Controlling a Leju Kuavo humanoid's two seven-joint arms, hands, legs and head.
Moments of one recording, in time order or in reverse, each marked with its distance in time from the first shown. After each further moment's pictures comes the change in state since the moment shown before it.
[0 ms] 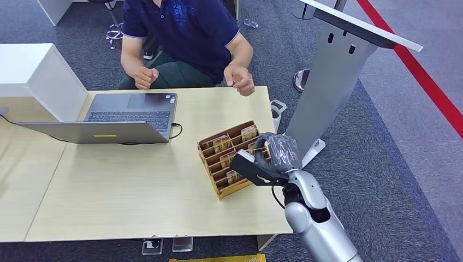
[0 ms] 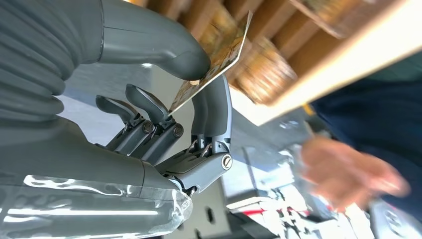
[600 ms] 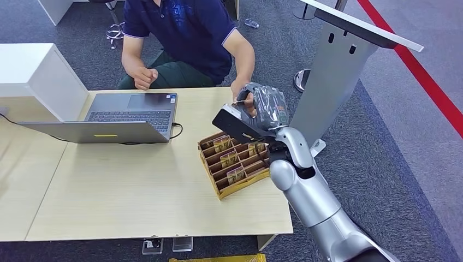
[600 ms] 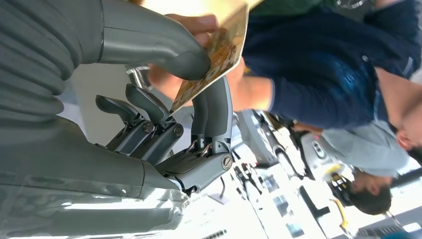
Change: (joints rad) left arm -0.011 0.000 -0.007 0.000 -0.017 -0.004 0.014; right arm -0.311 0.100 0.060 0.197 -0.076 -0.139 -0.071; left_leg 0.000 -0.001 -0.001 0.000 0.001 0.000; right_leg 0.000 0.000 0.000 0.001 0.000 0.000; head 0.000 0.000
